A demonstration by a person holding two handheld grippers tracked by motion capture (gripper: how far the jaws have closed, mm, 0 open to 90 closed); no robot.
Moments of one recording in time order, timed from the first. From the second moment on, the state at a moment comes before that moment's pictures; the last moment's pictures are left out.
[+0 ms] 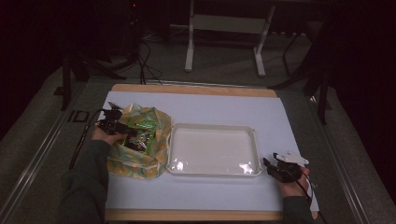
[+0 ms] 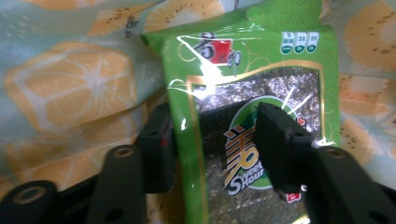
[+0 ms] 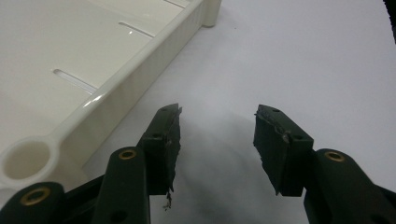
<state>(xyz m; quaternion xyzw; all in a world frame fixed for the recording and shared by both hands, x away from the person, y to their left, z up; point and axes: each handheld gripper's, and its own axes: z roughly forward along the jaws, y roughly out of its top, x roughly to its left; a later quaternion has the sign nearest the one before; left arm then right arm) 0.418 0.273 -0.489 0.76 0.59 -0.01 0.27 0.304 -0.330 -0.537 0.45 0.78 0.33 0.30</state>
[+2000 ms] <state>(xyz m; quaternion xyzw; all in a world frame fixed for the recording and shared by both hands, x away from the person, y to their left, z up) 0.391 0.291 -0.410 0.74 0.56 0.09 0.36 0.304 -0.330 -0.537 0.45 0.78 0.33 0.30</state>
